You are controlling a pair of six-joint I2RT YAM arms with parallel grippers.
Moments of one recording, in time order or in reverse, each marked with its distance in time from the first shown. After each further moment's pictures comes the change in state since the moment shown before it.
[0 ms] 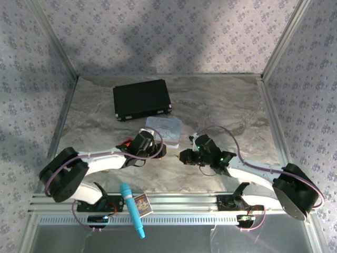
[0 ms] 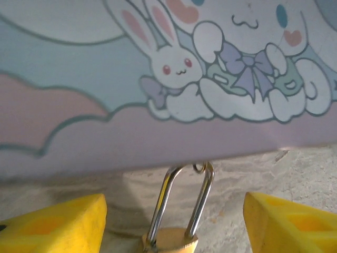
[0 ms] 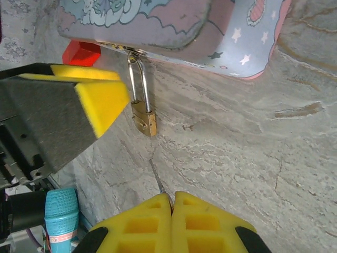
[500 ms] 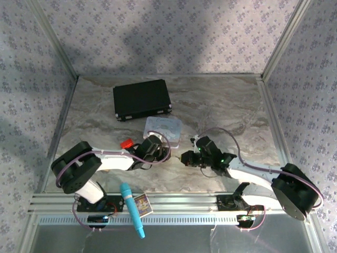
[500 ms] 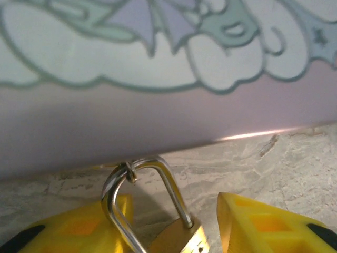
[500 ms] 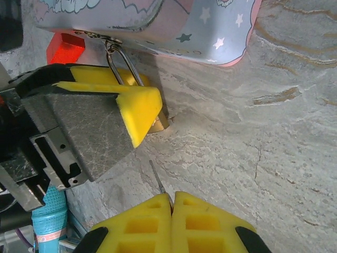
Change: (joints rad) left arm -0.093 0.120 0.009 0.130 -0.048 -0.014; right arm -0.008 0.002 -0.042 0.023 0.000 0.001
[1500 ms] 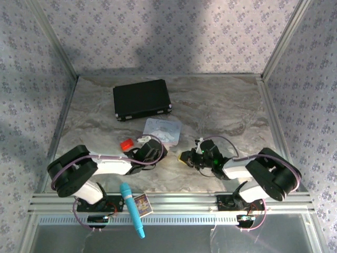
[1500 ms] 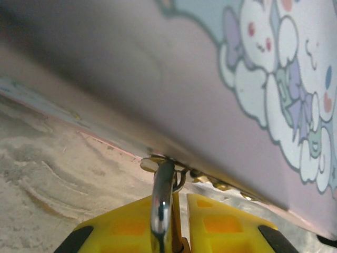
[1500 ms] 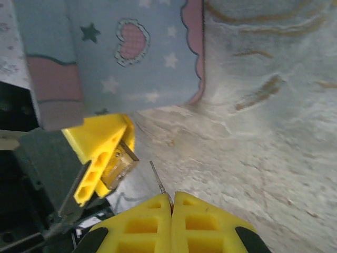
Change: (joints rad) left arm -0.064 -0.060 -0.052 0.056 -0.149 -0.655; right arm -0.084 0.269 -0.160 0.603 -0.140 0.415
